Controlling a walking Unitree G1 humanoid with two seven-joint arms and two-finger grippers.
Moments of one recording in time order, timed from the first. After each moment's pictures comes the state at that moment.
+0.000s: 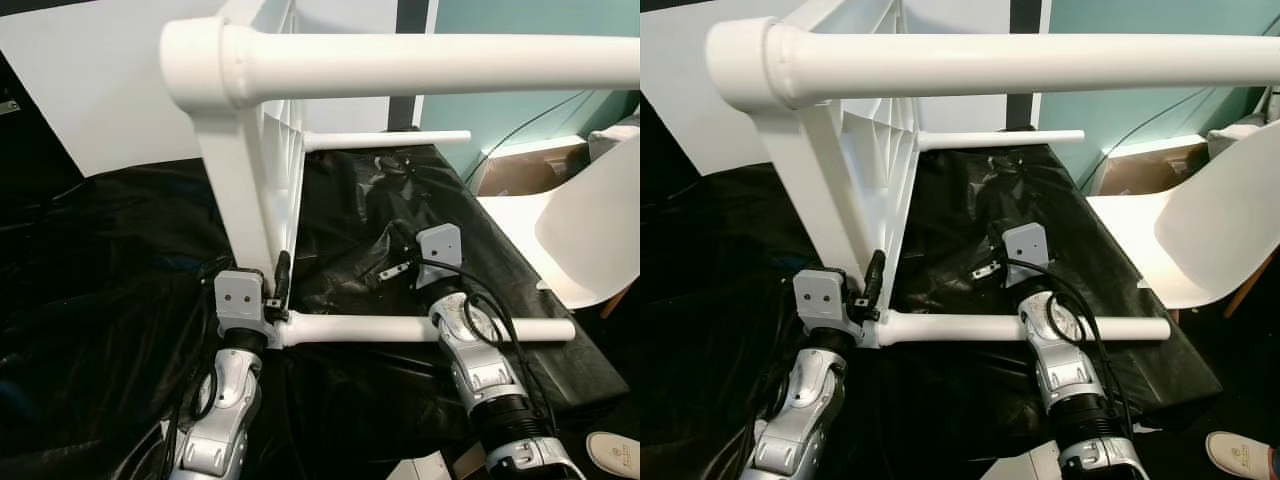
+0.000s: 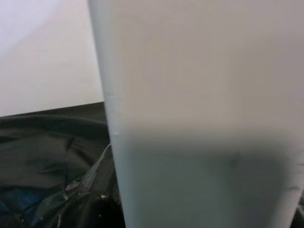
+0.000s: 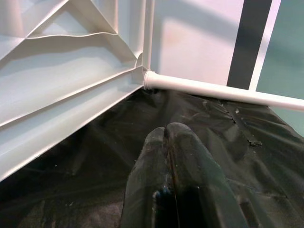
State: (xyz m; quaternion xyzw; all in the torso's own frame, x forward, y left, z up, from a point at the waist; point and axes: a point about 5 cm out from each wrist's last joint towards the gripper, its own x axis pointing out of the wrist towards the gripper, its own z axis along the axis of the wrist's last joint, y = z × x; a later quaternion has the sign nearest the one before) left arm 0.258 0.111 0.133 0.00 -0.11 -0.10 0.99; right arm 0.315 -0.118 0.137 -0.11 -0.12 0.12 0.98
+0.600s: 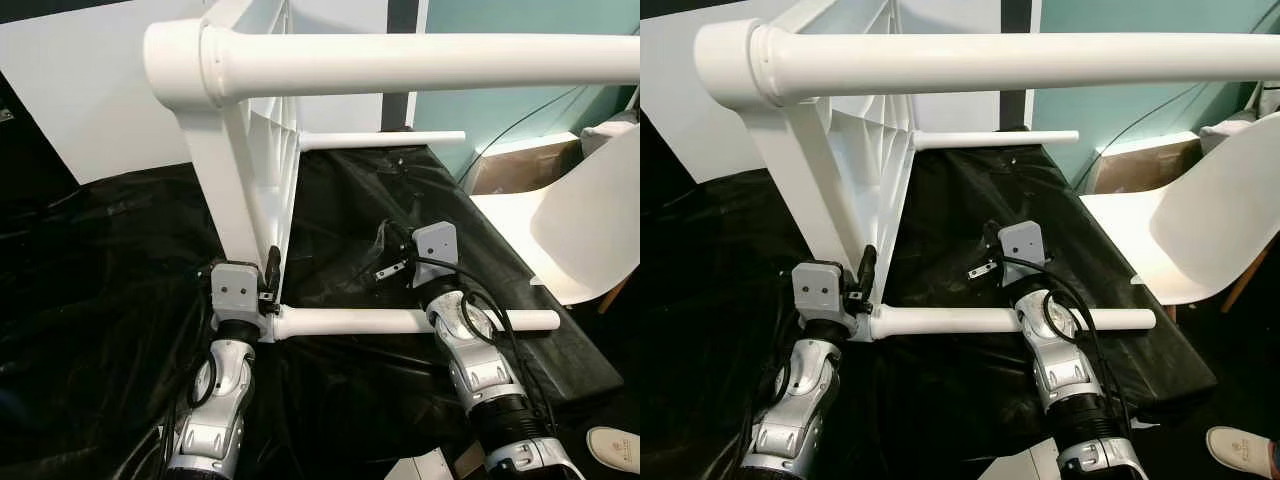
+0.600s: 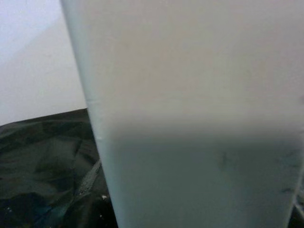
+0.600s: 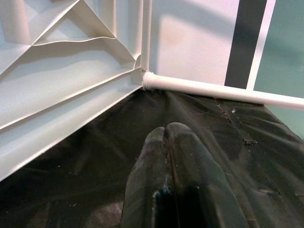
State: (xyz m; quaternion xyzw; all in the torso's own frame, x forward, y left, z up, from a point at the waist) left arm 0.269 0.127 0.125 0.02 -0.09 -0.06 0.99; right arm 0.313 -0.112 0.140 -0.10 -0.12 0.13 0.98
